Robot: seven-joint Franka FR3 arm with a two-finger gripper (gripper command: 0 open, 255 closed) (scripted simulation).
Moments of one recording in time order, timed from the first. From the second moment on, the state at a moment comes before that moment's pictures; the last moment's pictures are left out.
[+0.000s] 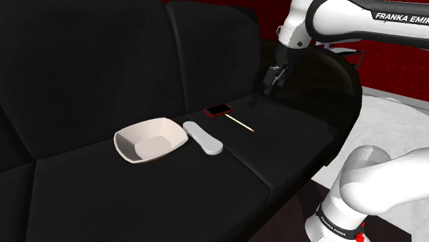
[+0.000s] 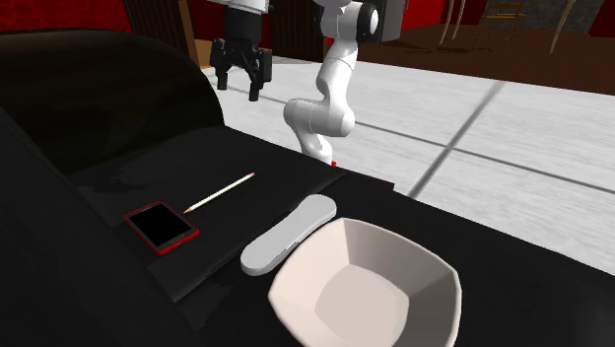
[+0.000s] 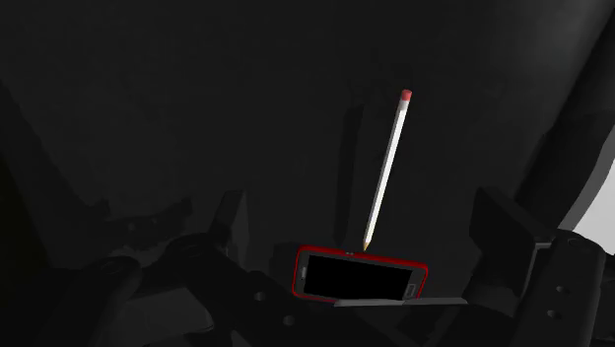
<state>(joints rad) 0.02 -0.81 0.01 -2.27 -0.10 1.67 0.05</state>
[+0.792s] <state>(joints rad) 0.05 -0.61 0.20 -2.26 -0.01 1.82 0.30</state>
